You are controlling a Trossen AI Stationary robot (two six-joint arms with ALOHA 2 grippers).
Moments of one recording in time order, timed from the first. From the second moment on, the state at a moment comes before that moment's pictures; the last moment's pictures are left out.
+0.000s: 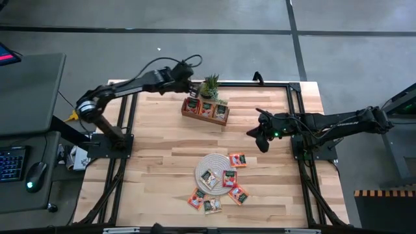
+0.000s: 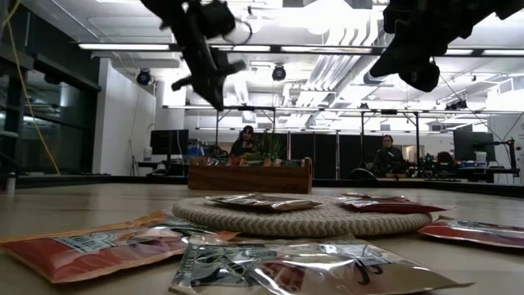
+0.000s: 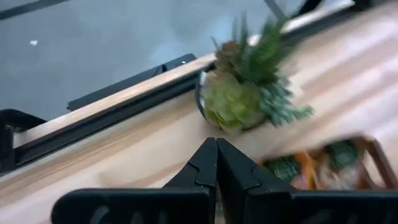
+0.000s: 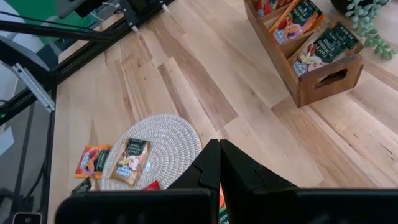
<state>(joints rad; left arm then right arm) 0.51 1.59 1.36 -0.65 -0.30 -0.48 0.03 0.90 0.64 -0.32 0.12 0.62</state>
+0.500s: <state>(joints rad) 0.20 1.39 1.36 -0.78 -0.23 -0.55 0.03 0.90 0.64 -0.37 0.05 0.59</state>
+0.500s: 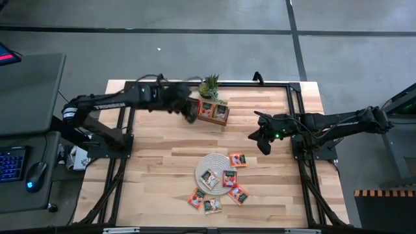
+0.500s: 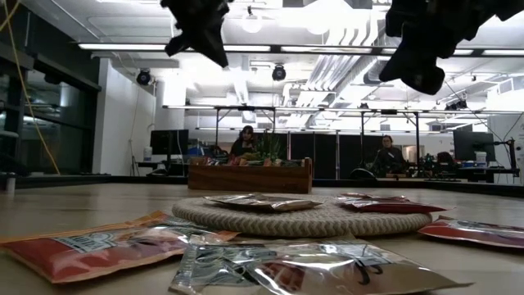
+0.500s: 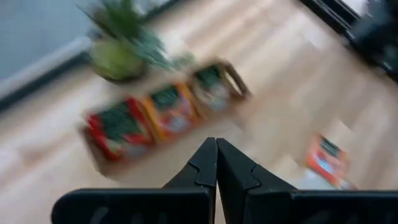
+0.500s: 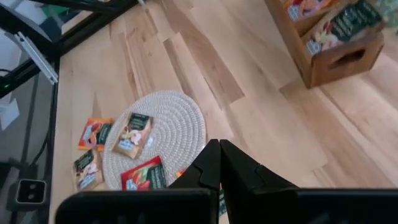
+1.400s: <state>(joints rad) -0.36 1.83 1.36 -0.21 -0.12 -0.76 0.12 1.02 0.64 -0.47 -0.04 0.74</state>
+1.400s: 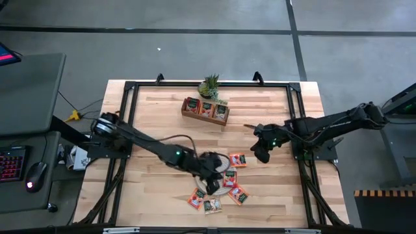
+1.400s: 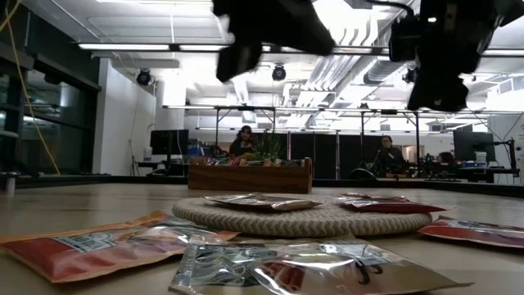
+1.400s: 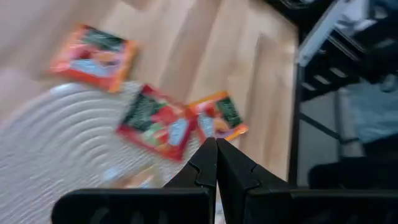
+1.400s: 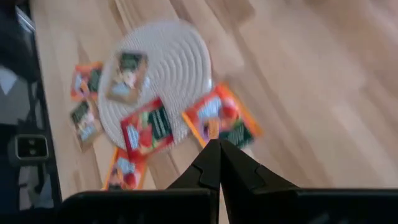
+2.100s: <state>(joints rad) -0.36 1.97 1.37 -0.09 -0.10 -0.72 0.27 1.11 0.64 -0.45 0.07 0.97</state>
